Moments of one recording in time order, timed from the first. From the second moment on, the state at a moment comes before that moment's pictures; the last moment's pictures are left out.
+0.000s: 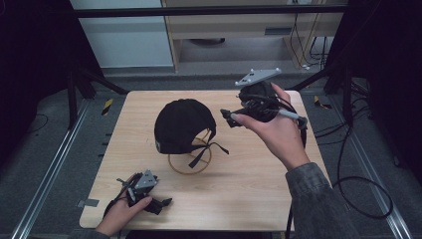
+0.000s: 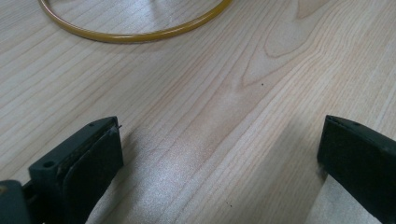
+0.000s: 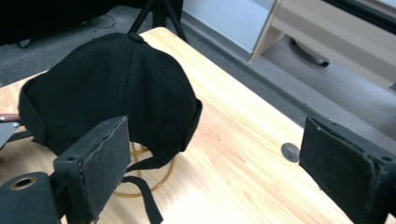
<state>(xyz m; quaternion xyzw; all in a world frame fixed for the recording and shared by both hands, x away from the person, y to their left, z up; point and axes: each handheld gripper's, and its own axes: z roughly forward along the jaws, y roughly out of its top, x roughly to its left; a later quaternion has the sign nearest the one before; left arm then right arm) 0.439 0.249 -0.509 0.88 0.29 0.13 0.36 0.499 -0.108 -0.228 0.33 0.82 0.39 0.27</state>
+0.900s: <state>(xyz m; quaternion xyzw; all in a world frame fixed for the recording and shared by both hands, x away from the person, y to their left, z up) 0.438 0.249 -0.510 0.88 0.29 0.13 0.36 0.475 -0.182 -0.254 0.35 0.80 0.40 0.28</state>
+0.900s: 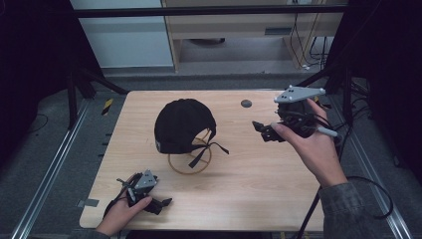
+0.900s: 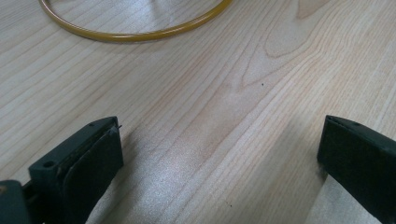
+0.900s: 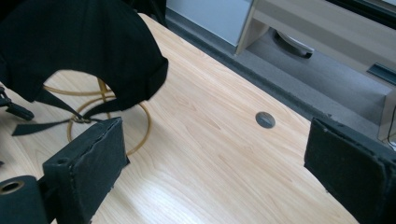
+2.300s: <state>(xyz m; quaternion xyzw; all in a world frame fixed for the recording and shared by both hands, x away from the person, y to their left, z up) 0.440 0.248 -0.510 0.88 0.28 0.13 0.36 0.494 -0.219 -0.387 0.45 0.79 0.37 0.21</state>
